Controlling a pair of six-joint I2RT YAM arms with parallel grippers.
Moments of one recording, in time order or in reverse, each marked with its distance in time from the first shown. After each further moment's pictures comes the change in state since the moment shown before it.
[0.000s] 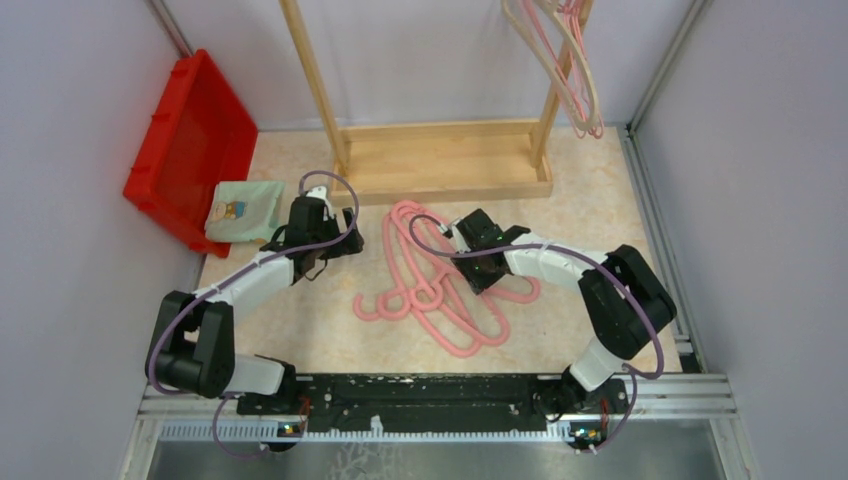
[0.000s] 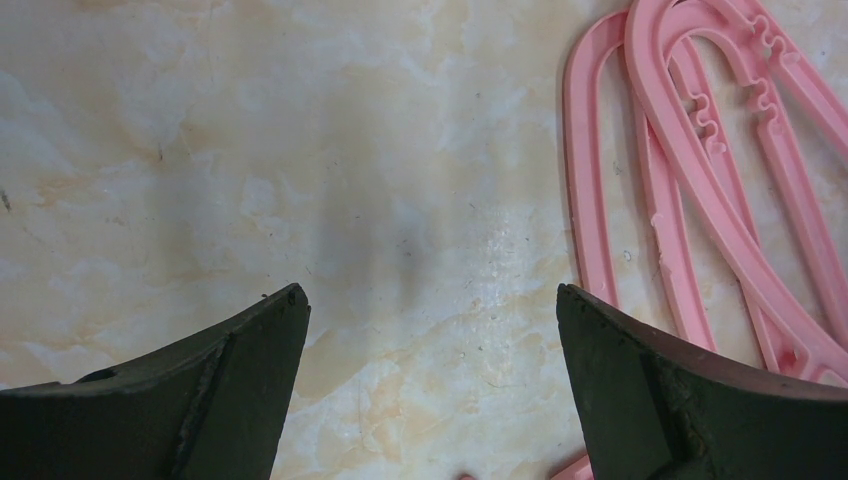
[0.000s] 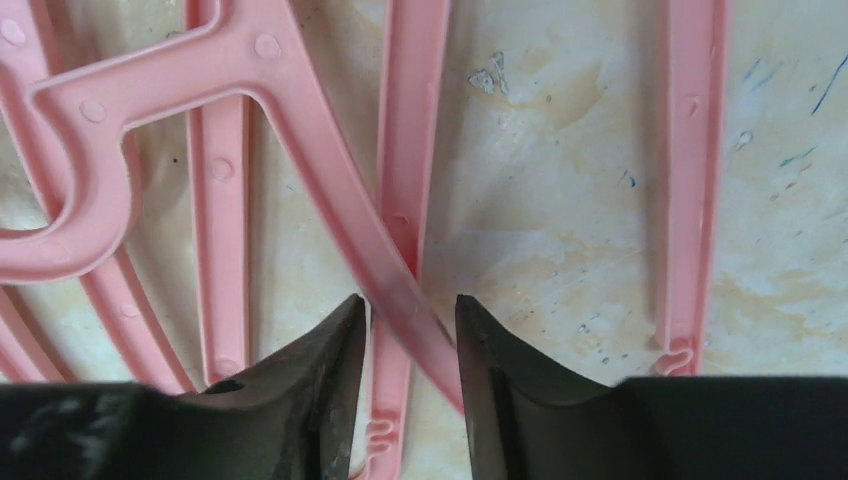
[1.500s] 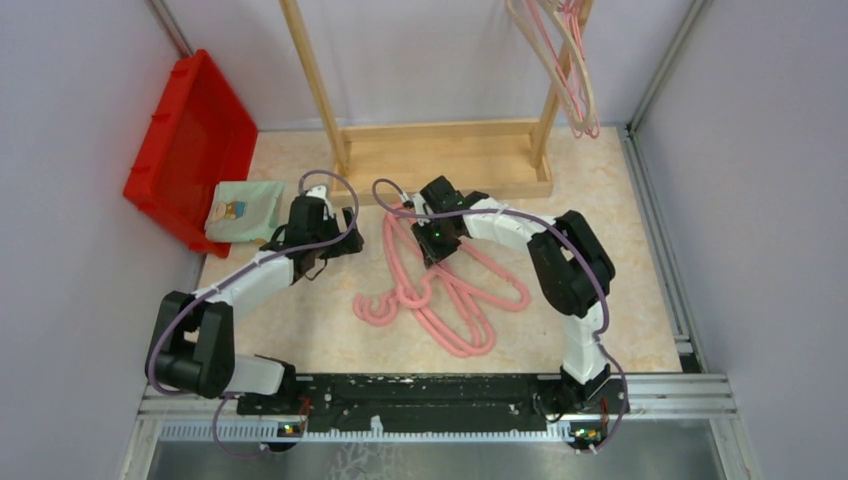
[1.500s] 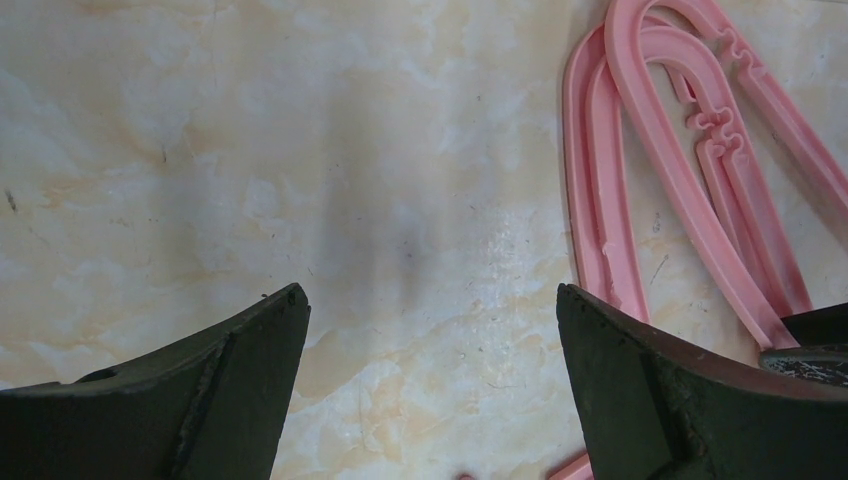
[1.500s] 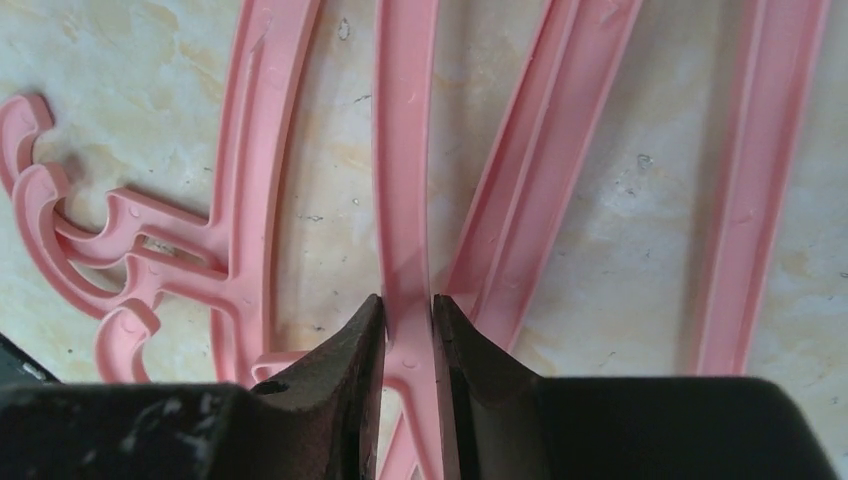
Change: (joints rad) left arm 0.000 -0.001 0.008 -0.003 -0.005 0.000; right arm 0.020 0.363 0.460 -0.033 -0.275 0.067
